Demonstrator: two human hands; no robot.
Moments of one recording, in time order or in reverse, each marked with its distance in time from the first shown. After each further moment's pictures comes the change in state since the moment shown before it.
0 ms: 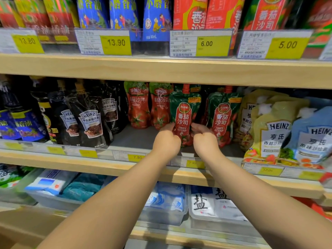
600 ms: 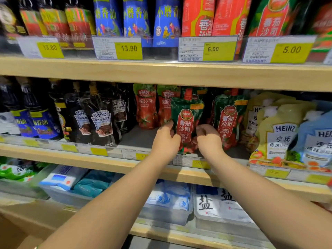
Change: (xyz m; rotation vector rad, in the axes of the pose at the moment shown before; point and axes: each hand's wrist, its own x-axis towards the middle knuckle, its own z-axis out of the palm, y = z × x) left_hand -0.015 -0.002 -0.020 -0.106 0.061 -0.030; right_hand -0.012 -0.013 0.003 -0.192 0.085 -0.073
